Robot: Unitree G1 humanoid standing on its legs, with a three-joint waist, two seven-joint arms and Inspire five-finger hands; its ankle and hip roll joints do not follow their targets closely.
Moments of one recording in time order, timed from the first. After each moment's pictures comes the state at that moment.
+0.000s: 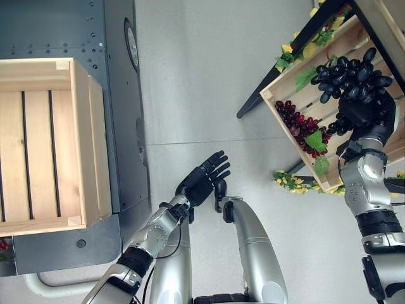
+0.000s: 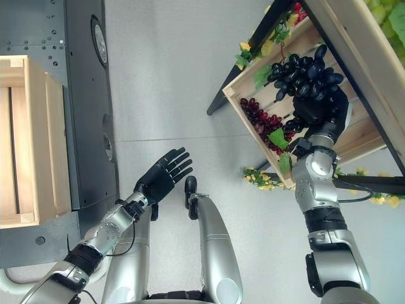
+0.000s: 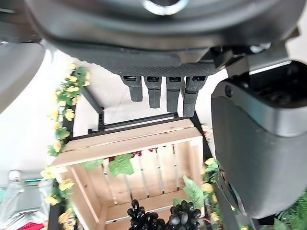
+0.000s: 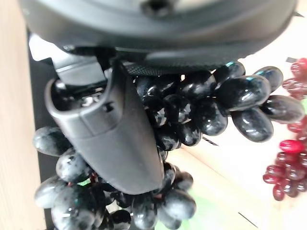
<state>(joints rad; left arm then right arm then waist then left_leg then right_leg) -0.32 0.38 -0.39 0.46 -1.16 0.02 -0.34 -0.64 -0.62 0.05 0.51 0.75 -0.23 -0.41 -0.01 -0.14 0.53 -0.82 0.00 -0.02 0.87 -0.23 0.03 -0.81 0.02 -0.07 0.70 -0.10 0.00</state>
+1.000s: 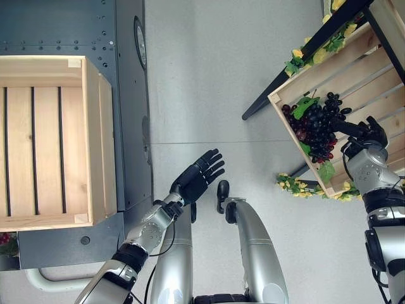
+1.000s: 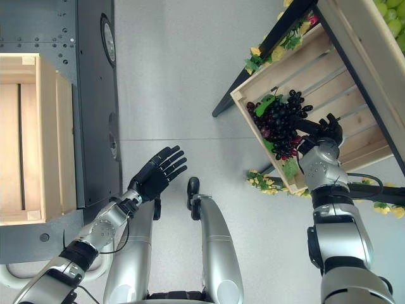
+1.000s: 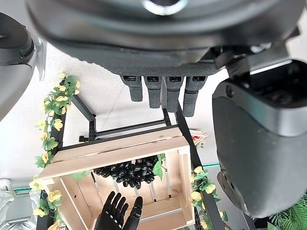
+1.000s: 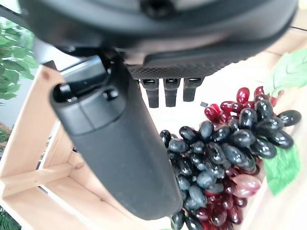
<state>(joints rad) -0.35 0.40 -0.39 0.52 -1.17 0.01 -0.39 -0.82 -0.66 0.06 0.86 0.91 0.13 -0.48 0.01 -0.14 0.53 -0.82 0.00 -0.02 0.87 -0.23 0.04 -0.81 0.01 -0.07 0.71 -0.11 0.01</state>
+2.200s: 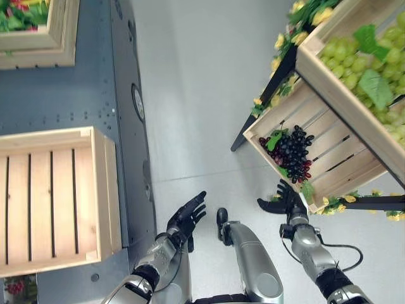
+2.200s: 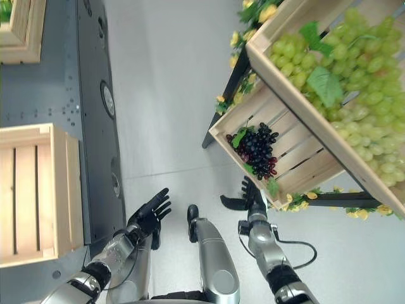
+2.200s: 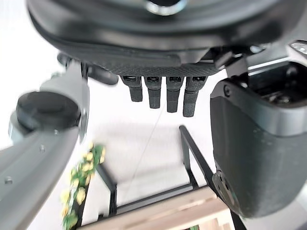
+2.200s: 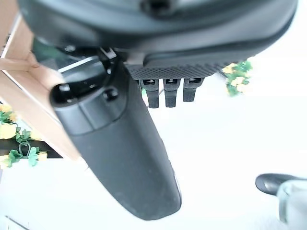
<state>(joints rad) -0.27 0.21 -0.36 1.03 -1.00 -0.13 -0.16 -0.12 -0.31 0.30 0.58 0.44 -0.10 -0.29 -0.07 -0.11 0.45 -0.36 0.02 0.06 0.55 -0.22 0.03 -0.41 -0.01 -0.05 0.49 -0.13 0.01</state>
